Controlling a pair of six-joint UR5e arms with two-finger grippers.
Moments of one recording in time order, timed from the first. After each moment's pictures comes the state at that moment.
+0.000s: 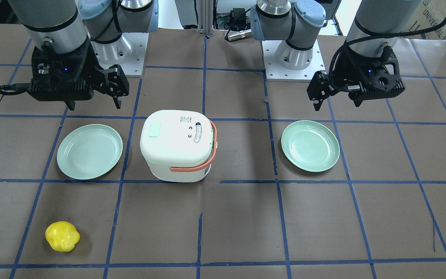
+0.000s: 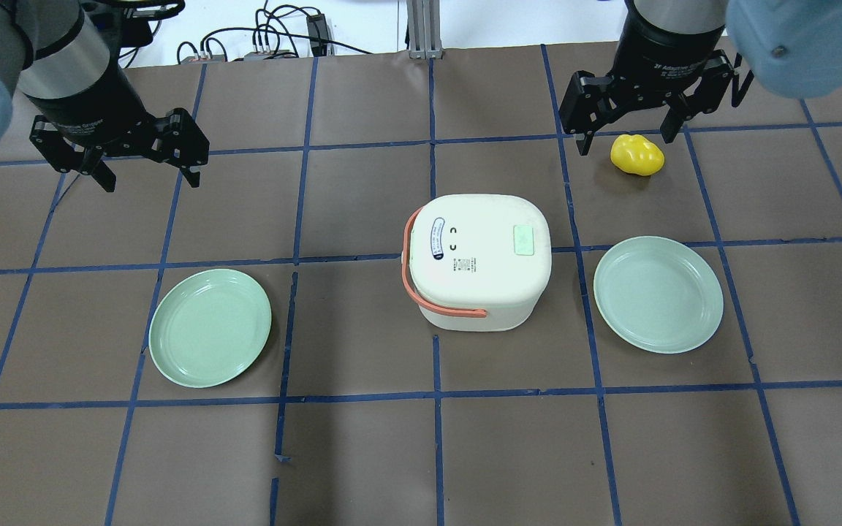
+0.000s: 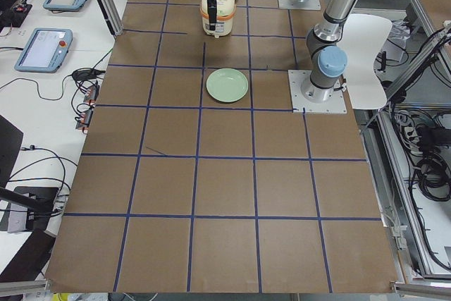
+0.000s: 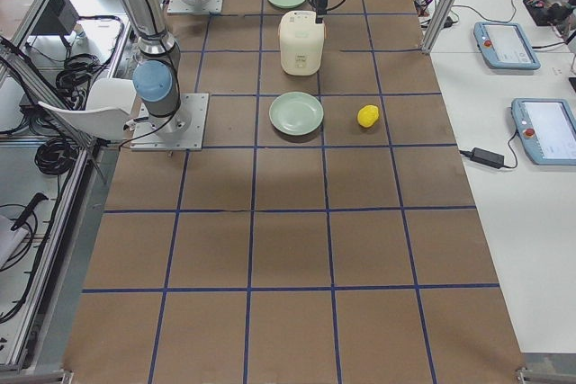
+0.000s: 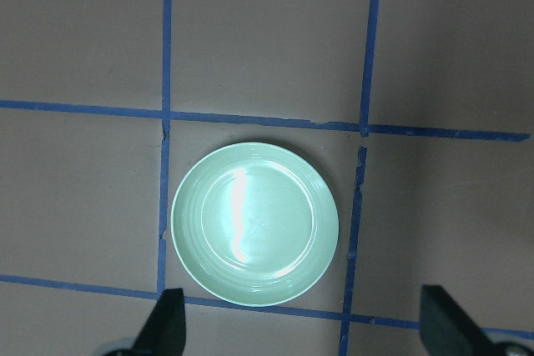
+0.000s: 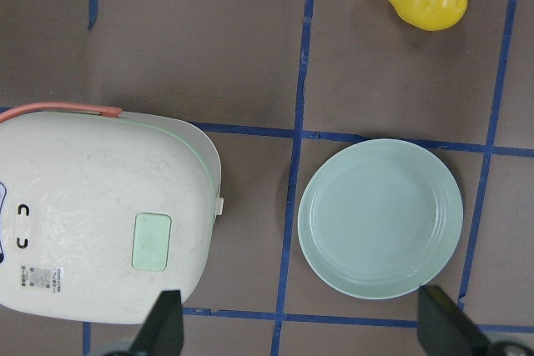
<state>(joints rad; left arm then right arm) -1.50 -1.56 -1.59 -1.54 1.67 -0.01 1.63 -1.49 1.47 -1.55 -1.60 -0.03</state>
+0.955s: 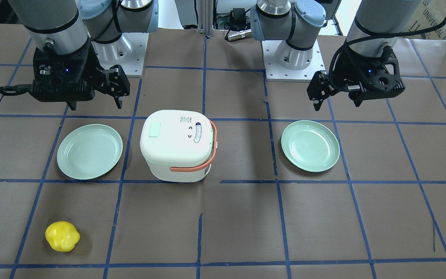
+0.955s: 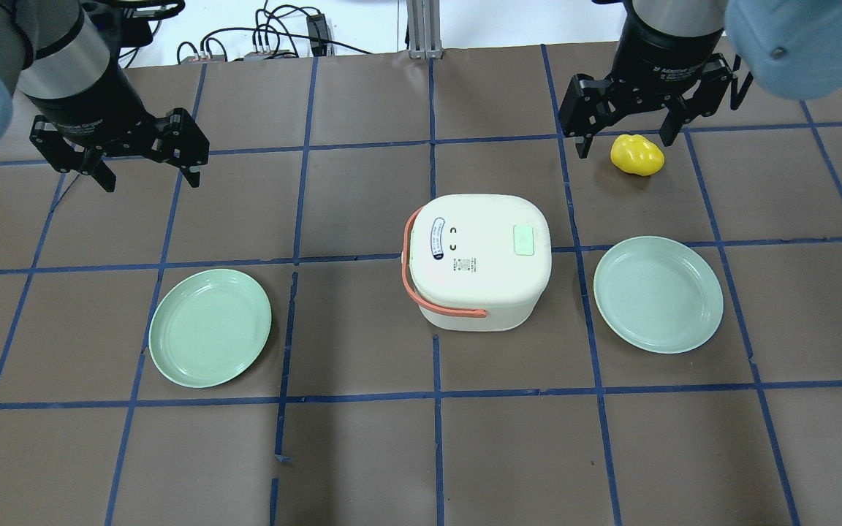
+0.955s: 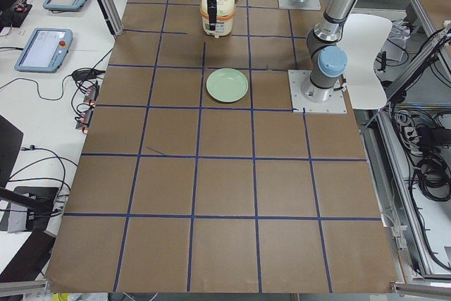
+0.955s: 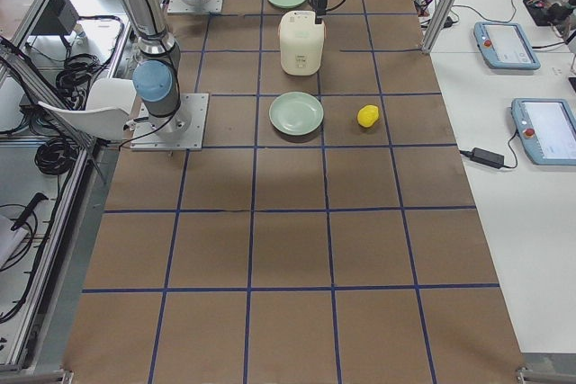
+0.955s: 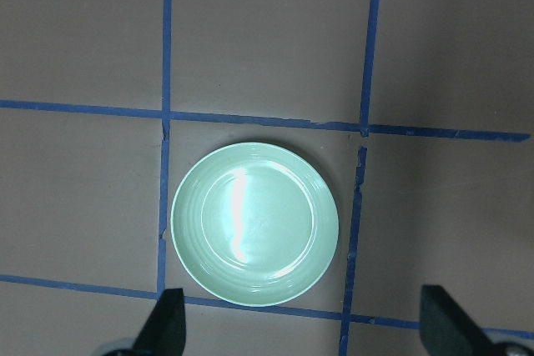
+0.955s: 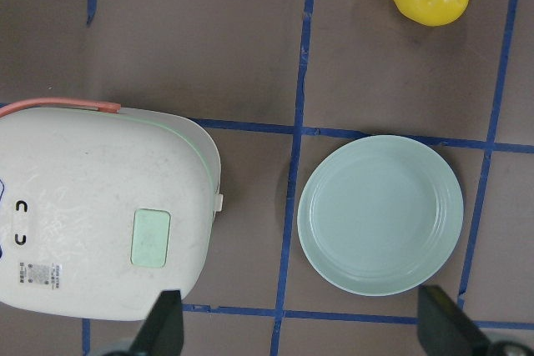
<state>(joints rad) -1.50 -1.56 -1.59 -1.54 1.67 0.00 1.63 -1.49 1.47 -1.54 -1.60 -0.03</state>
